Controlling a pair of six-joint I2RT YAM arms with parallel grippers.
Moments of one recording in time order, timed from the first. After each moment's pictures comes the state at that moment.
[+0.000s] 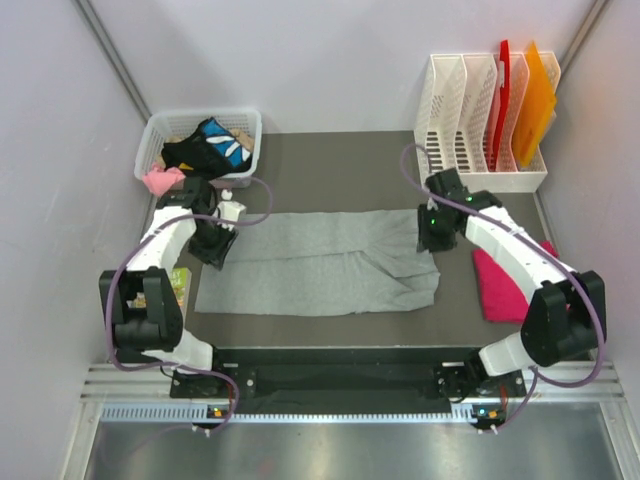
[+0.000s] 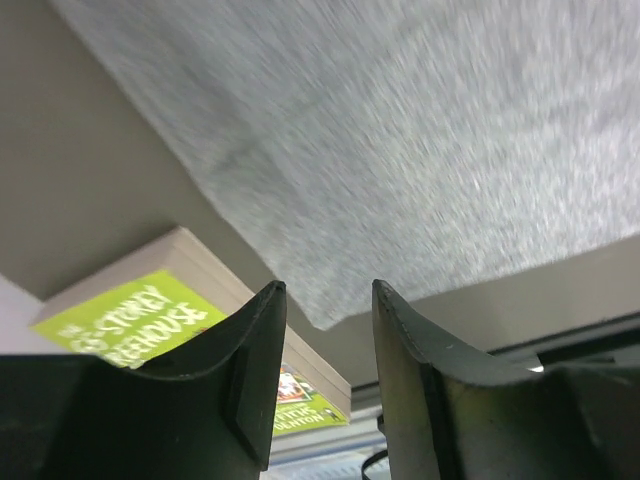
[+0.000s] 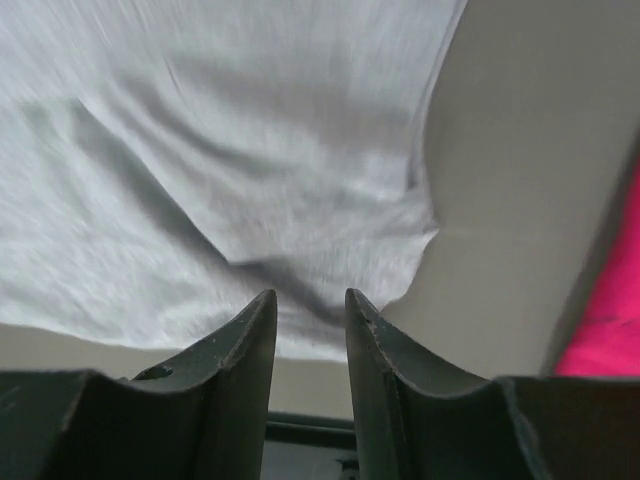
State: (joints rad) left arm 0.02 1.53 1.16 -0.97 0.07 0.50; right arm 0.33 1.45 1.18 -0.84 0.03 0.34
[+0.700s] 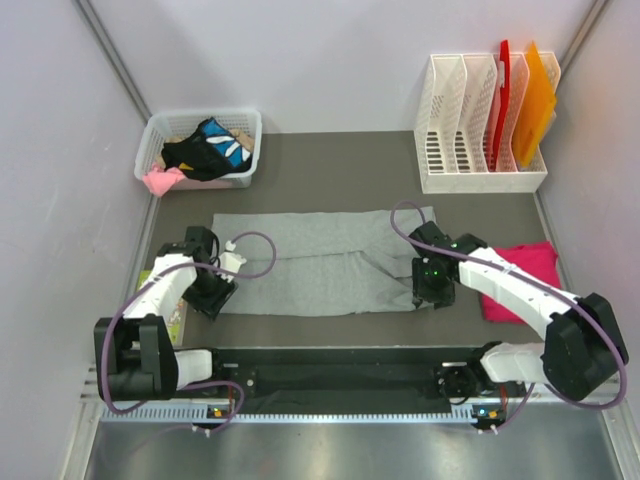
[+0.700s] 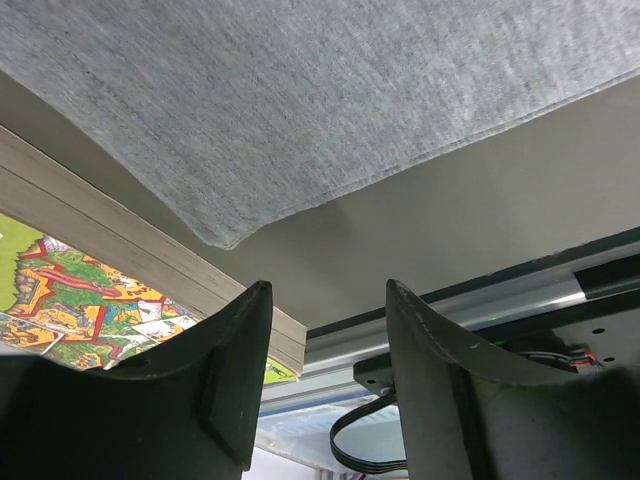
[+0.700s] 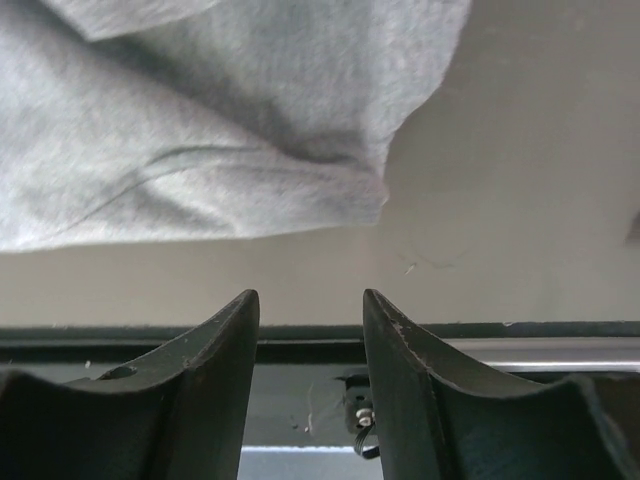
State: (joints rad) left arm 0.02 1.25 0.74 -0.98 -0.01 0.60; right arm 0.55 1.25 0.82 -0.94 0.08 0.60
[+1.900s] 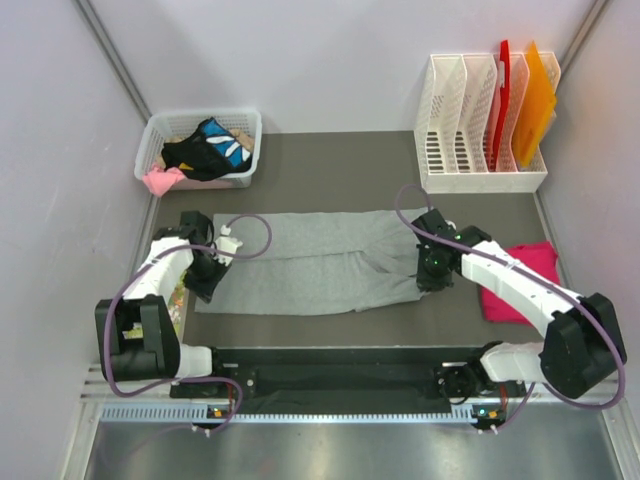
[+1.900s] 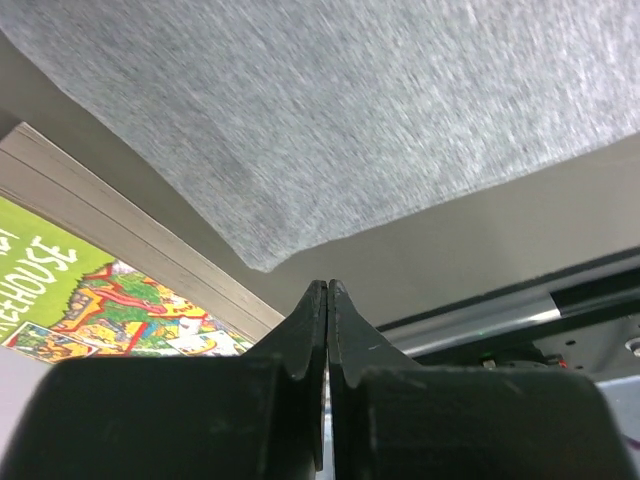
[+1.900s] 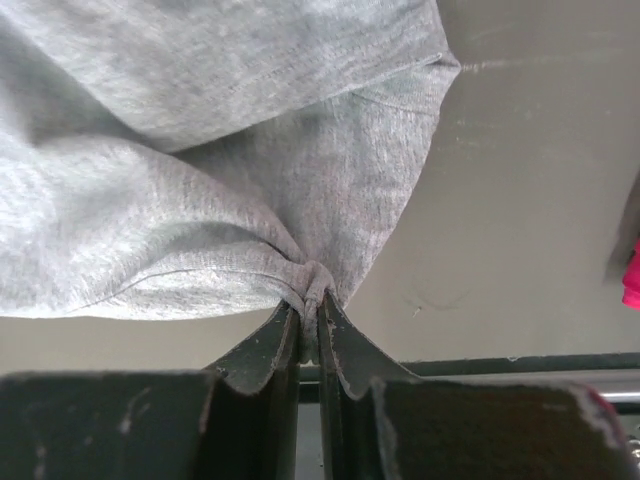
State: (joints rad) left arm 0.07 1.36 0.86 -0.98 0.04 0.58; right arm 0.51 1.29 0.88 -0.88 0.14 0.62
